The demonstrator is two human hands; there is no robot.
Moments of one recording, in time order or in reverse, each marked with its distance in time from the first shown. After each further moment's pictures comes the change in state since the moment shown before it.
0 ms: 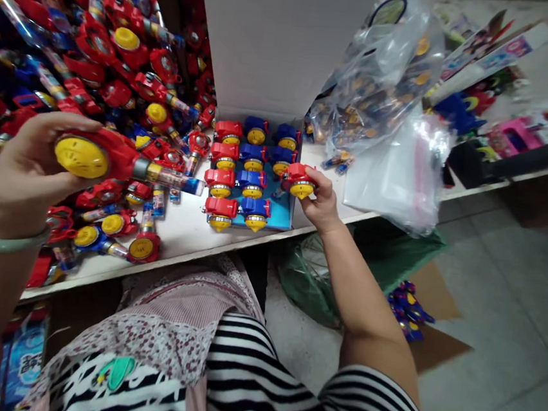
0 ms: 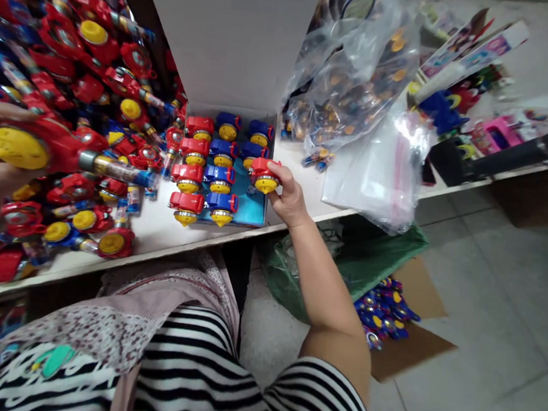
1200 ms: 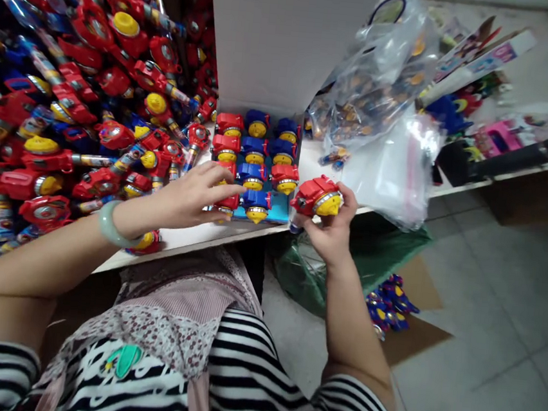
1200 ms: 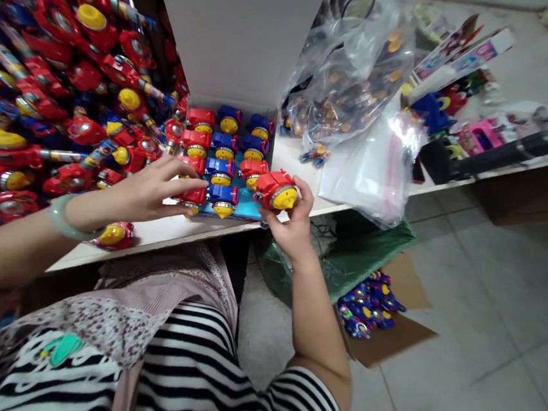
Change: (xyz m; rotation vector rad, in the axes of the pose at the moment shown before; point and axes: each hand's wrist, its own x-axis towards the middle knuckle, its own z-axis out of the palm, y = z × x) left_hand 0.008 0.024 0.129 0.266 -0.561 0.742; right_hand -0.040 -0.076 -0.019 -0.007 0.130 0.252
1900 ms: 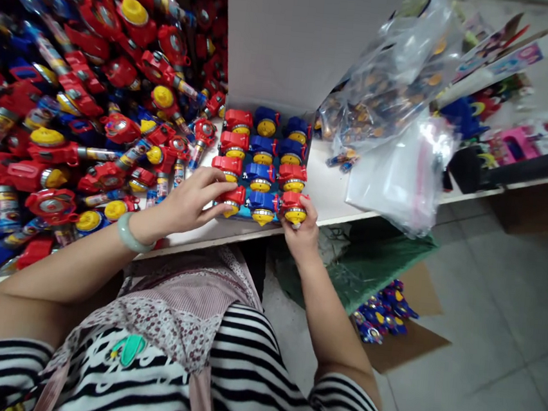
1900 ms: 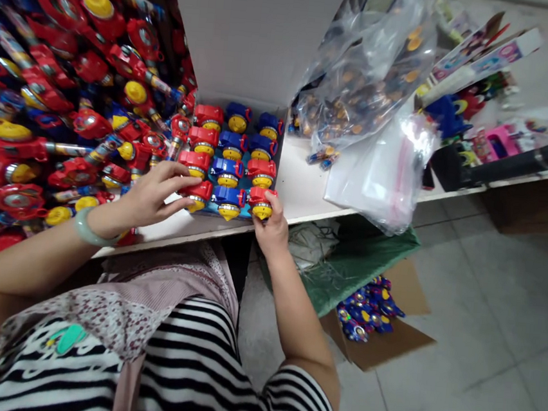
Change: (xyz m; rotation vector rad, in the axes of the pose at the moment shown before) left_hand -0.031 0.002 0.031 0.012 0.167 -0.125; right_hand -0.036 0.015 0.045 -0.202 -0.097 0.088
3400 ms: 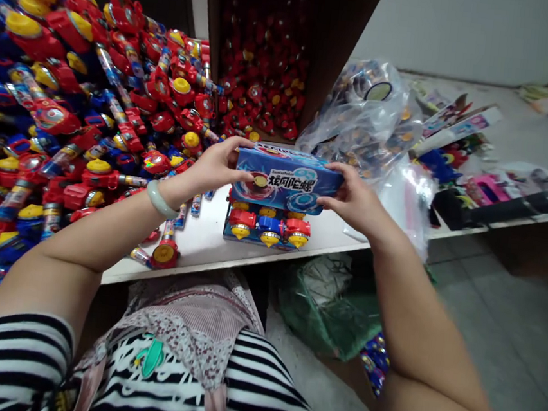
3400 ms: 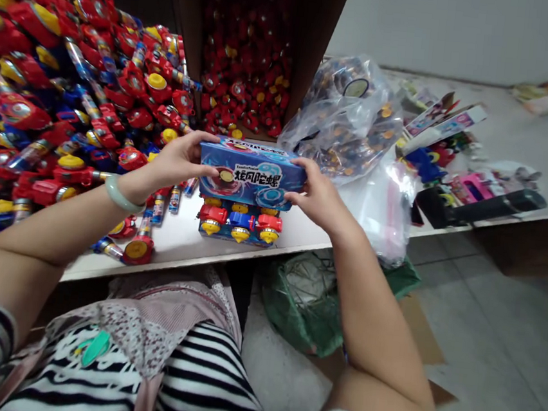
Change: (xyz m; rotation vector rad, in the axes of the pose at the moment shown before) left_hand 0.090 -0.048 -0.039 -0.773 0.181 -0.331; right_hand 0.170 -0.053 -0.096 -0.001 -0.362 -0.017
